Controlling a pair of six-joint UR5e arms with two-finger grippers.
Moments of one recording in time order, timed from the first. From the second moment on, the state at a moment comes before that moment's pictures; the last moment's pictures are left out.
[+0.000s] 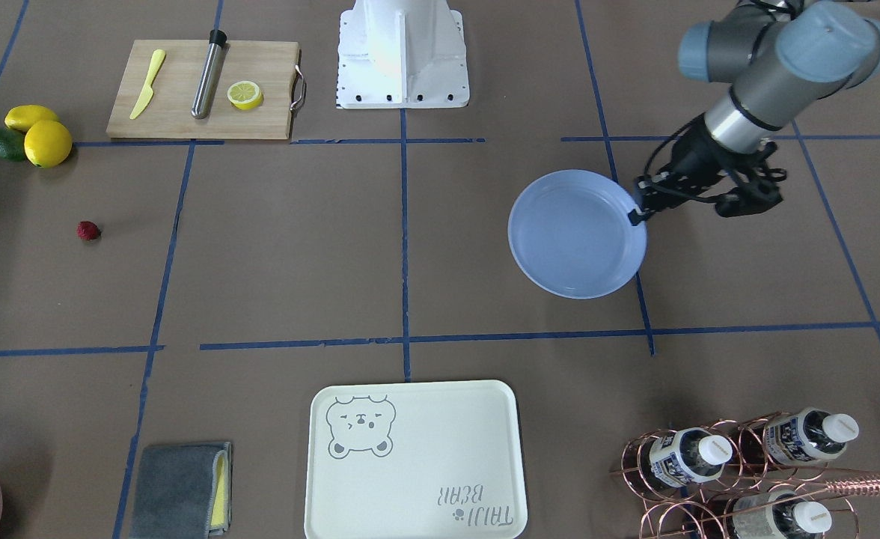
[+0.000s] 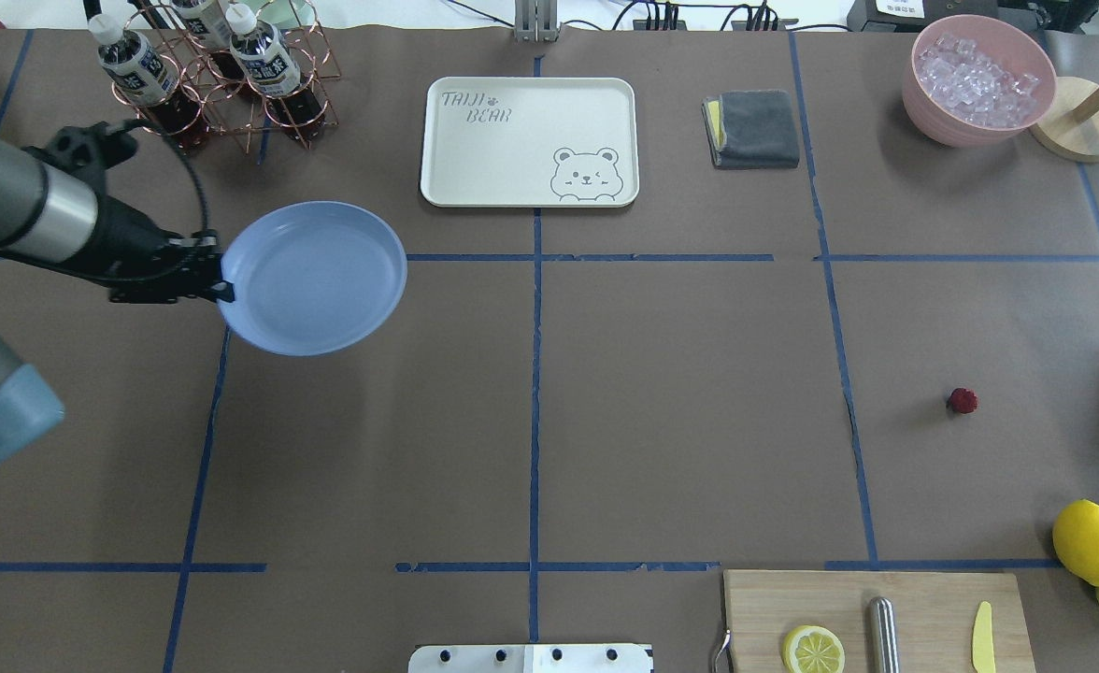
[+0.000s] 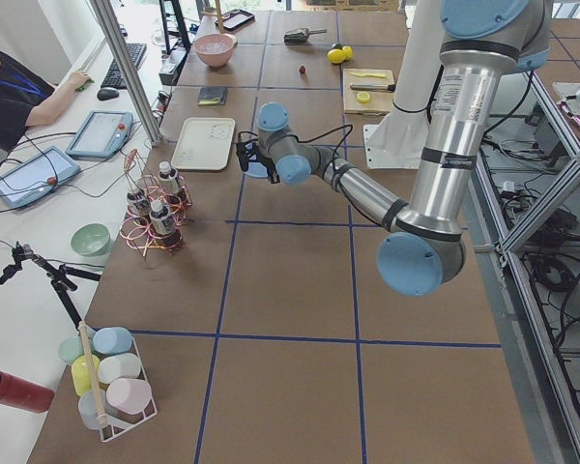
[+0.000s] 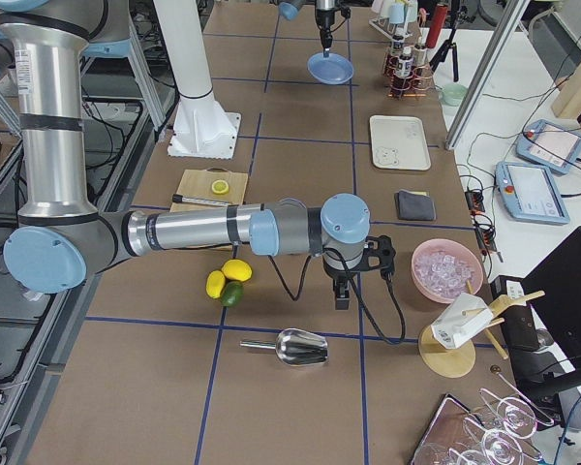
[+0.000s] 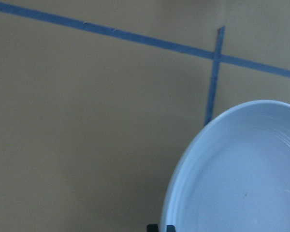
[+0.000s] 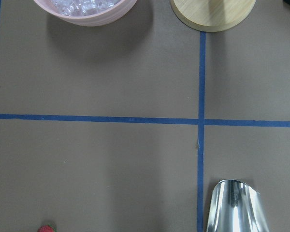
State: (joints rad) left arm -0.82 -1.85 -1.86 -1.98 -2.19 -1.43; right arm 1.57 -1.57 1.74 -1.61 2.45 0.10
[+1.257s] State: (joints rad) left arm -0.45 -2.10 -1.68 -1.98 -1.87 -1.72; right arm 1.27 -1.57 1.93 -1.38 2.38 0.72
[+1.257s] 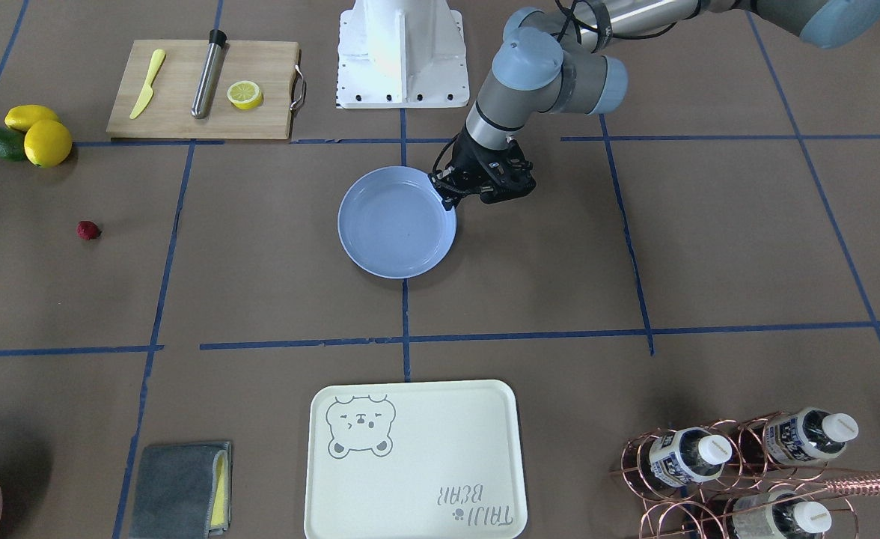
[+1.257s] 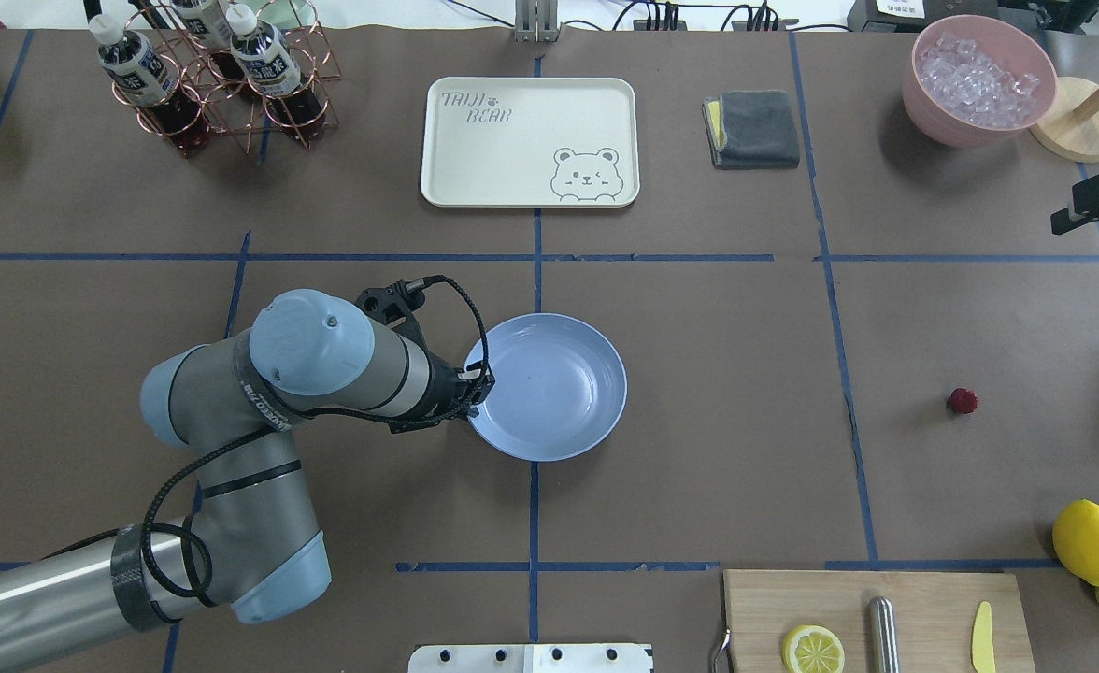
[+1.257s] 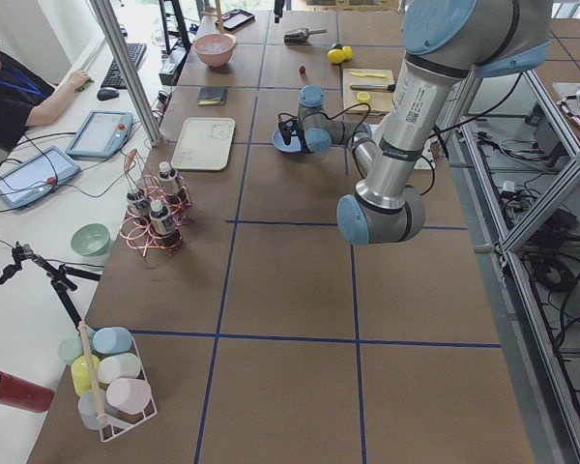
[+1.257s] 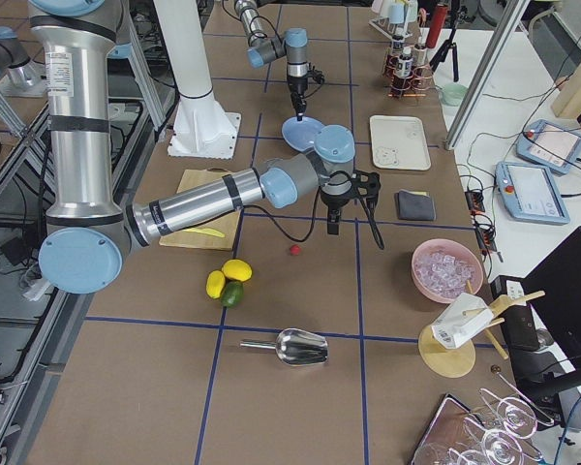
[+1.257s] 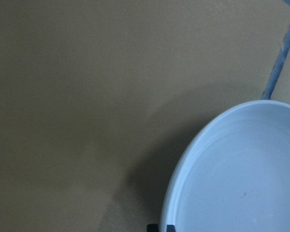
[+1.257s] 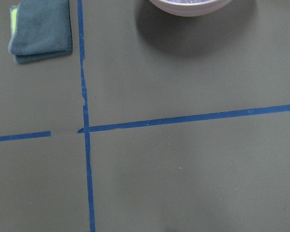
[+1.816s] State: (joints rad) left arm -0.49 -2.09 -1.73 -1.96 -1.87 -1.67; right arm 1.18 -1.60 1.93 -1.33 2.32 0.75
